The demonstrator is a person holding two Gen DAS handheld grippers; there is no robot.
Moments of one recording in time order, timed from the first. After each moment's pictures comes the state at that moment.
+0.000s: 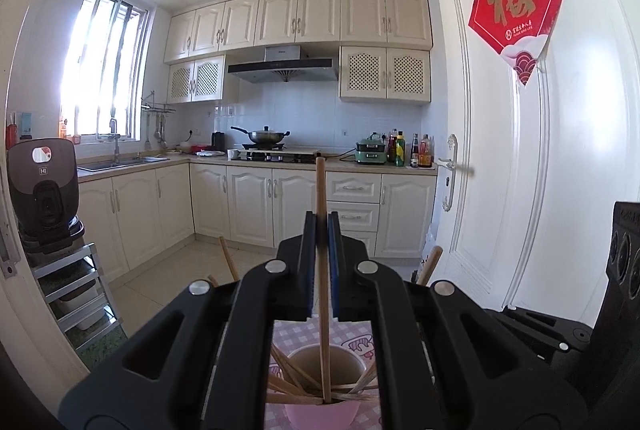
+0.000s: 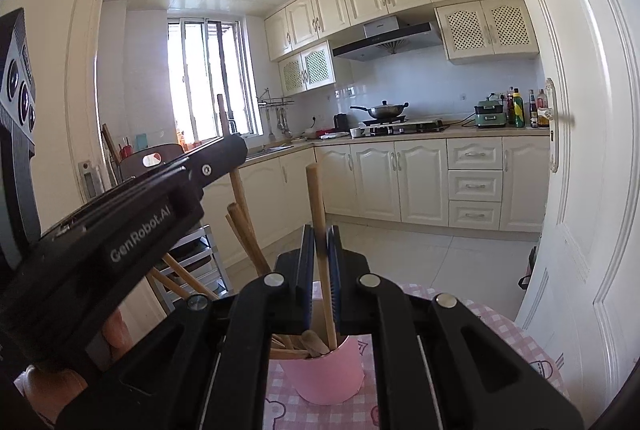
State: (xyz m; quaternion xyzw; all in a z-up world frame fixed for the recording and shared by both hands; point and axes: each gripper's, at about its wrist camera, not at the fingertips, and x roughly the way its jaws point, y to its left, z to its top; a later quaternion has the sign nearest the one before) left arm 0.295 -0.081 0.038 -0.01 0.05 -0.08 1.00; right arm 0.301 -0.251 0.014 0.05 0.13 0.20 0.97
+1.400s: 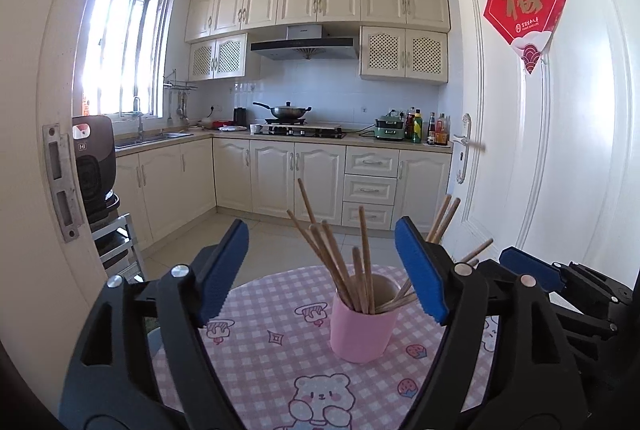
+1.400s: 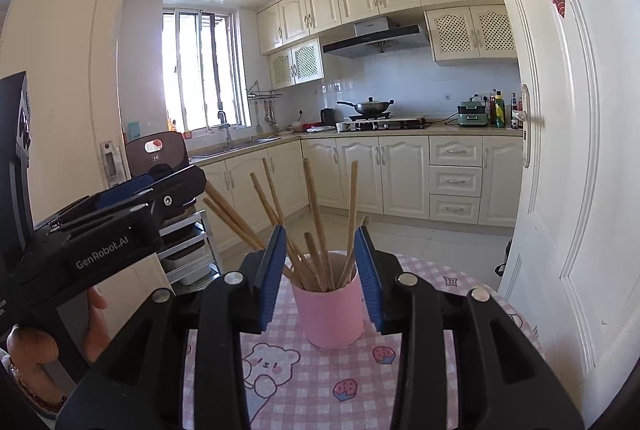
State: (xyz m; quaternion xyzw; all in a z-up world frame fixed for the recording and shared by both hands) left arm 0.218 -0.030 0.031 -0.01 0.10 -0.04 0.99; right arm 0.223 -0.246 0.014 0.03 0.14 0.17 0.98
